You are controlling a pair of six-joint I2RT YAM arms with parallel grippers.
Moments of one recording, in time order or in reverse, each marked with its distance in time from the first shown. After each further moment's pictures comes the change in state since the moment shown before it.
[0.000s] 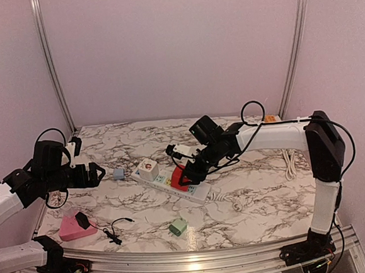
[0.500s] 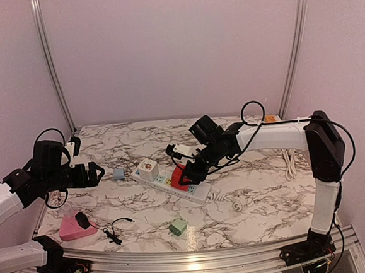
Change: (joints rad) left arm 0.007 -0.001 0.000 0.000 -0.007 0.000; right arm 0.000 0.002 0.002 0.000 0.011 -0.016
